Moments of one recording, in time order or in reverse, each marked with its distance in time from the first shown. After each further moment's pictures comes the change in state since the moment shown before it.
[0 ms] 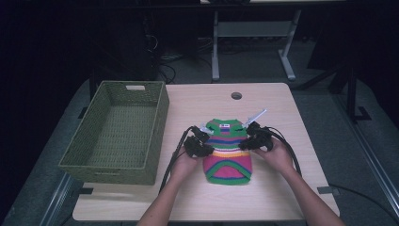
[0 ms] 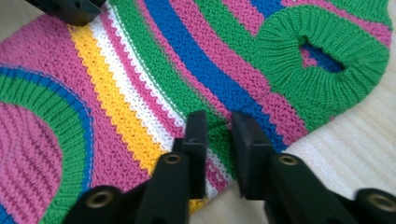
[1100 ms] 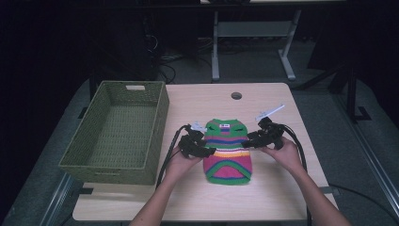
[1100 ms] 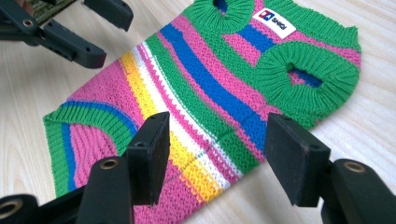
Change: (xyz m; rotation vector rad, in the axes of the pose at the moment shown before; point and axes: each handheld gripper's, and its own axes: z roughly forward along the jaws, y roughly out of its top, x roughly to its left) left arm 0.004 -0.006 -0.024 -0.113 -0.067 -0.074; right arm -0.015 -0.014 -0.033 -0.171 0.144 0.093
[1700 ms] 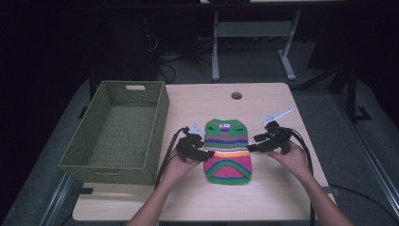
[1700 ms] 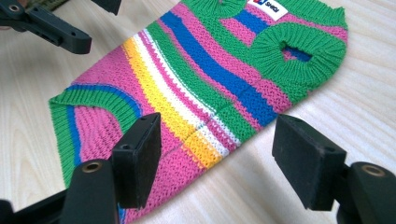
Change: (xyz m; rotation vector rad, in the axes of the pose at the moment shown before) left arm -0.006 -0.010 -0.010 -0.008 0.010 0.010; right arm 0.002 -0.018 -0.016 -0.013 -0.012 0.017
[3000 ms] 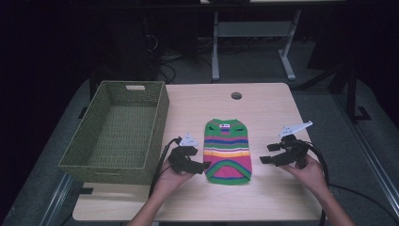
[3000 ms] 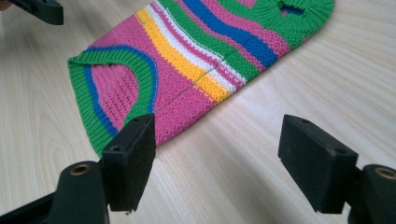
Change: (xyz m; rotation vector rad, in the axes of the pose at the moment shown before) left arm -0.017 -0.030 -0.025 -0.044 -0.007 0.003; right arm 0.011 -0.049 -0.032 -0.041 -0.024 -0.009
